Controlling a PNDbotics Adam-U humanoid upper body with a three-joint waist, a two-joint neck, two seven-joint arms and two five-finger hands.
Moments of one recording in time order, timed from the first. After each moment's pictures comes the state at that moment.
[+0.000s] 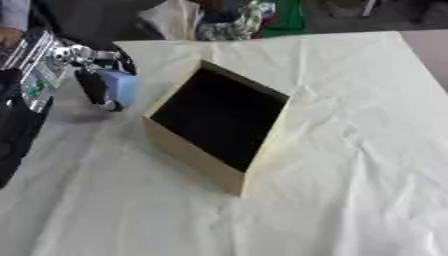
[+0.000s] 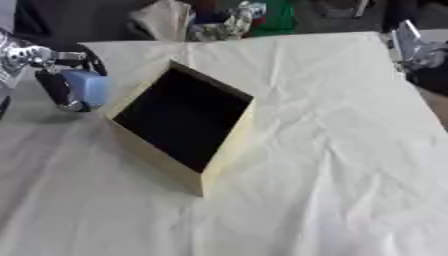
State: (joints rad) left arm -1.14 0.56 -0.20 -1.01 -1.01 -0.09 -0.83; right arm -0.62 -0.78 0.09 -1.99 0.31 -0.11 -0.11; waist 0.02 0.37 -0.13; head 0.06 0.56
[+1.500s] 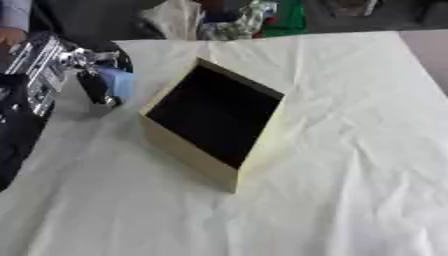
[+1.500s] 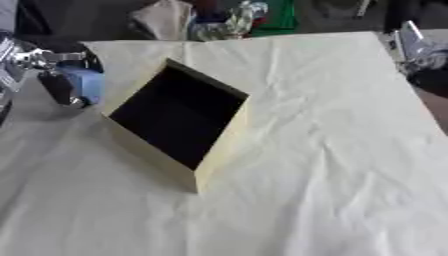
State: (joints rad) left arm -1.13 0.56 -0.21 -1.04 -1.08 -0.08 -0.68; right arm -0.61 -0.78 0.09 -1.99 0.27 -0.12 -0.13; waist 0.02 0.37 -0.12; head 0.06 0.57
